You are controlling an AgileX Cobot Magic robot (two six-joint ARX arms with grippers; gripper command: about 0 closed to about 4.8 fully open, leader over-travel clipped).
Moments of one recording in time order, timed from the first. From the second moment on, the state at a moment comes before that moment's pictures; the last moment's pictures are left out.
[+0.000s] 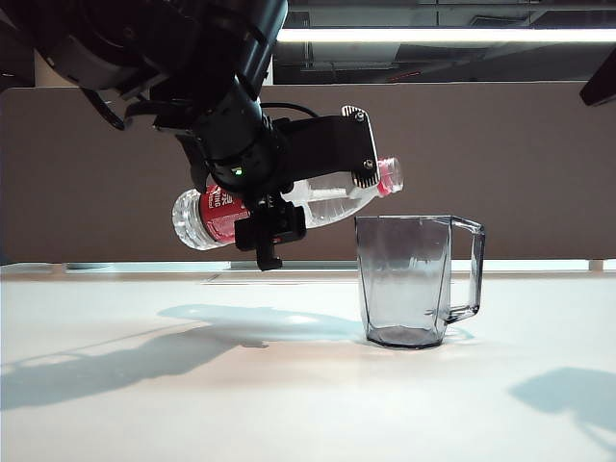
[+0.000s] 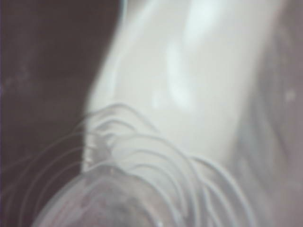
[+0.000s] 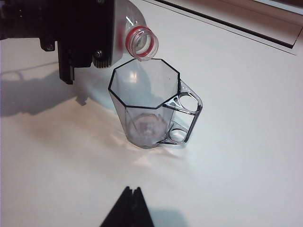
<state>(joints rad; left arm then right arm) -0.78 1.74 0.91 0.47 -0.48 1.19 0.57 0.45 0.51 -0.51 0.00 -0.04</state>
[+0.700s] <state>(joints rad) -0.79 1.74 0.91 0.51 -0.49 1.29 0.57 0.45 0.51 -0.52 0.00 -0.04</state>
